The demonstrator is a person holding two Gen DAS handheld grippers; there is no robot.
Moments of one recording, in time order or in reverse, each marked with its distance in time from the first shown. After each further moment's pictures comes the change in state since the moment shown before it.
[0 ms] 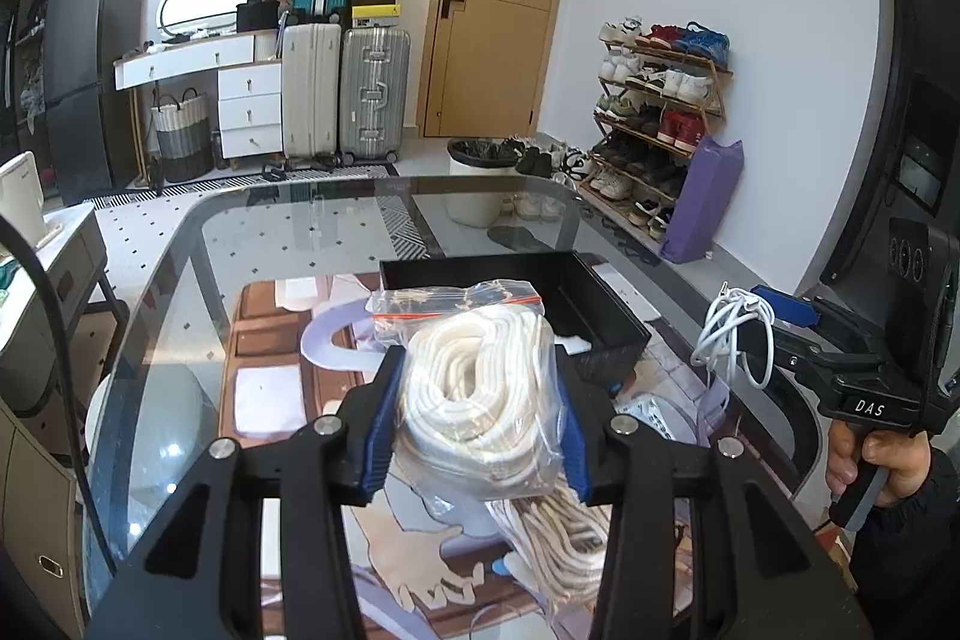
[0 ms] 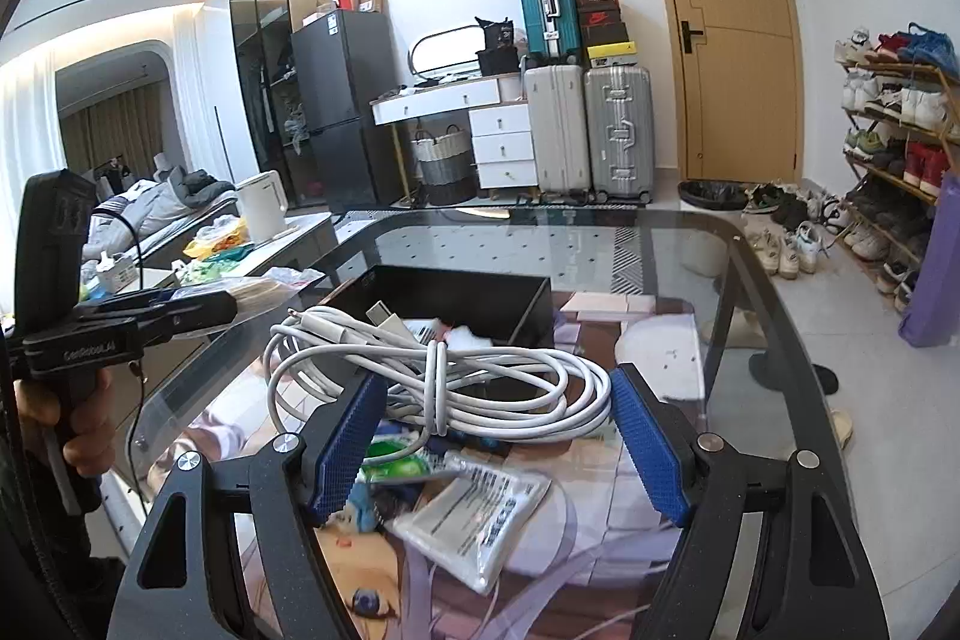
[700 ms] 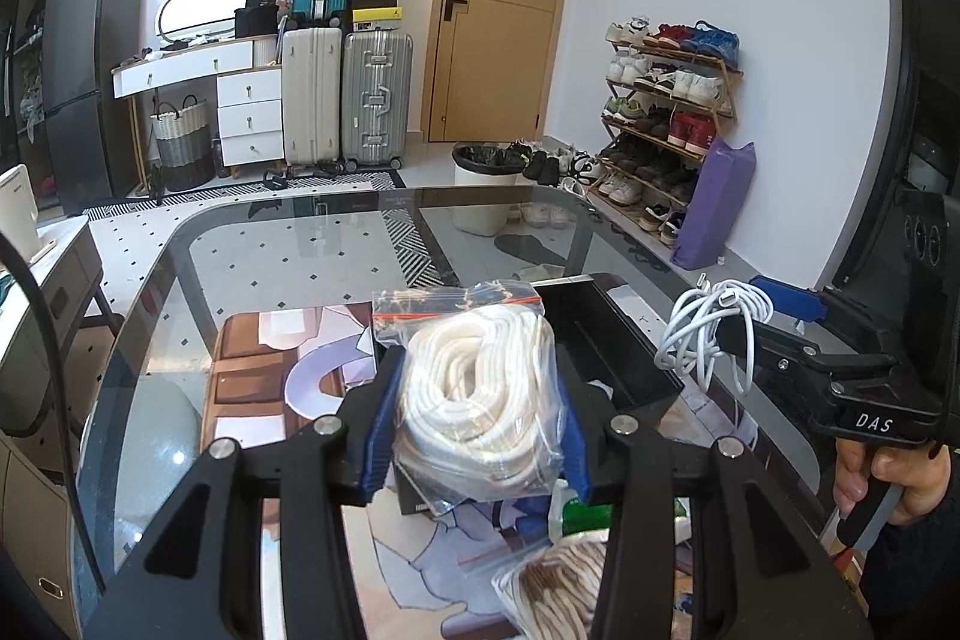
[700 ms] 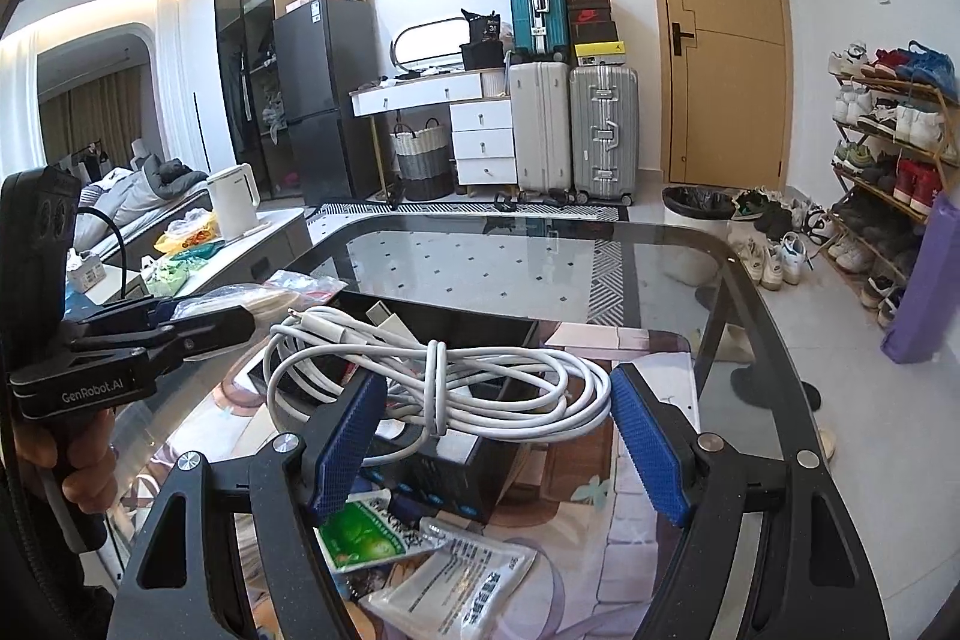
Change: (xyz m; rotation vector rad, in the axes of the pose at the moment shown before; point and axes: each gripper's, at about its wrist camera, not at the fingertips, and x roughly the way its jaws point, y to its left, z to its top) left arm 0.045 -0.002 0.021 0.010 -0.003 0.018; right arm 0.043 0.007 0.031 -0.027 0.026 -0.059
